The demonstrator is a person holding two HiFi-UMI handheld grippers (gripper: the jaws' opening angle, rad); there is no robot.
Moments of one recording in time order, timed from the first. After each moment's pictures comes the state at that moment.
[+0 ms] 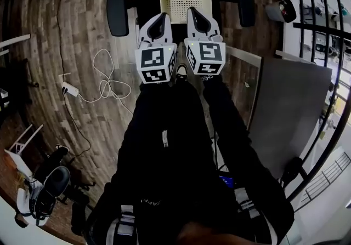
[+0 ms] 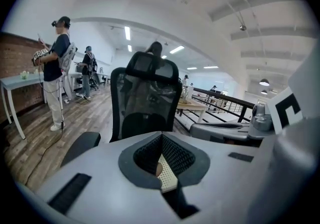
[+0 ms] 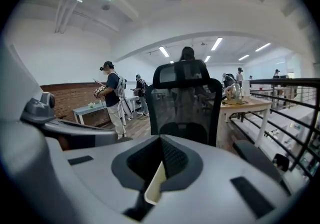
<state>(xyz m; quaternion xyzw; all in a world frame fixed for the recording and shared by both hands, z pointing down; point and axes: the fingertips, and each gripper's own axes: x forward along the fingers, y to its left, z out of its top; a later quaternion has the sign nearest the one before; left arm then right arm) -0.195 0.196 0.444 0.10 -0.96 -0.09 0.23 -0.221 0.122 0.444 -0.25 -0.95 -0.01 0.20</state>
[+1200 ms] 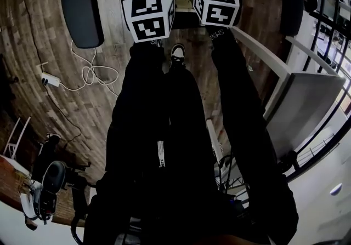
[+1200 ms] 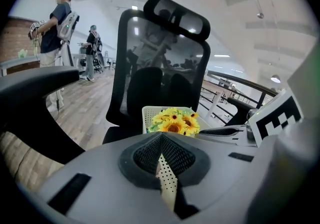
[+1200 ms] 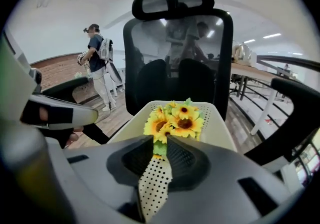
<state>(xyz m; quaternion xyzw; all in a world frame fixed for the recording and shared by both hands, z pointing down) -0.313 0.227 0.694 0.08 -0.94 -0.11 0.30 -0.345 0.122 0.726 -0.23 -0.91 -0.06 0.33</state>
